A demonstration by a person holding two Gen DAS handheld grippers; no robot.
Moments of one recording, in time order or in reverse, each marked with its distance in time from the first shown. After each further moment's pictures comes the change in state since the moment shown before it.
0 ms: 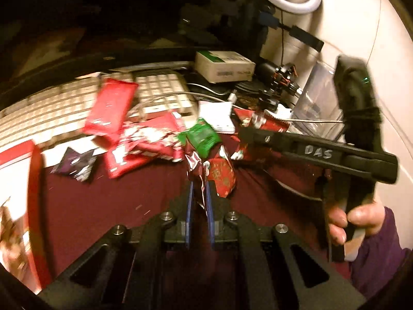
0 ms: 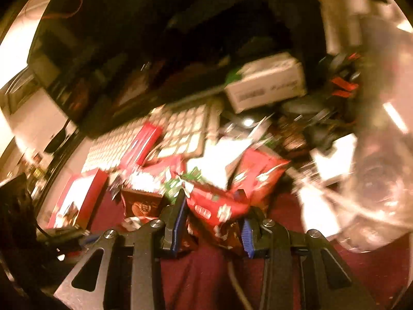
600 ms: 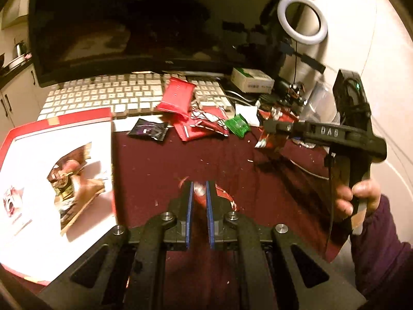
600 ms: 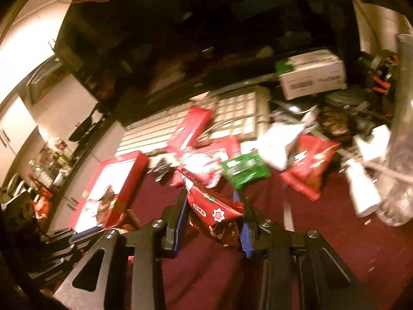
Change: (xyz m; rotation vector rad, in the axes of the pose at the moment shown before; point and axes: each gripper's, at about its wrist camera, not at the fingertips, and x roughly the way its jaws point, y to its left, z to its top) left arm -0.089 0.055 -0.056 -0.104 -0.078 0.041; right arm -0.020 0.049 -0.015 -0.022 0.029 0.136
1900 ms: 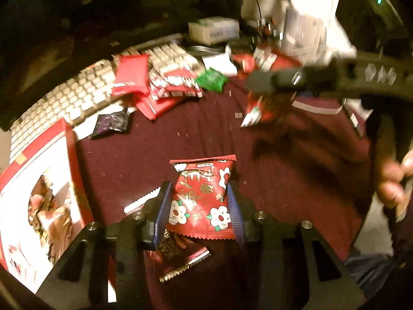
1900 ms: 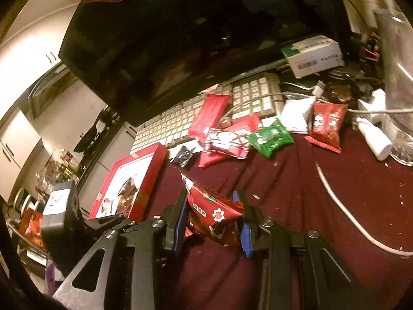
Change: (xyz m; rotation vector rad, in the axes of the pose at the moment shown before) left arm 0.052 -0.020 -0.009 0.336 0.160 -0.030; right arm -0.010 0.040 -0.038 0.078 -0.034 0.004
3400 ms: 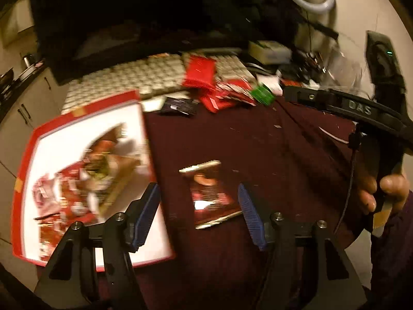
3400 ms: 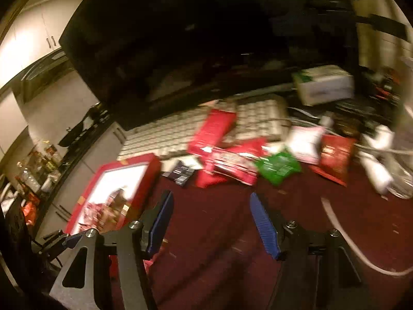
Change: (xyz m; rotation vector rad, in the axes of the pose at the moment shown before) left arm -0.038 0.014 -0.020 -0.231 -0.001 0.177; right arm 0.004 0.015 0.010 -0.091 -0.080 -0.139
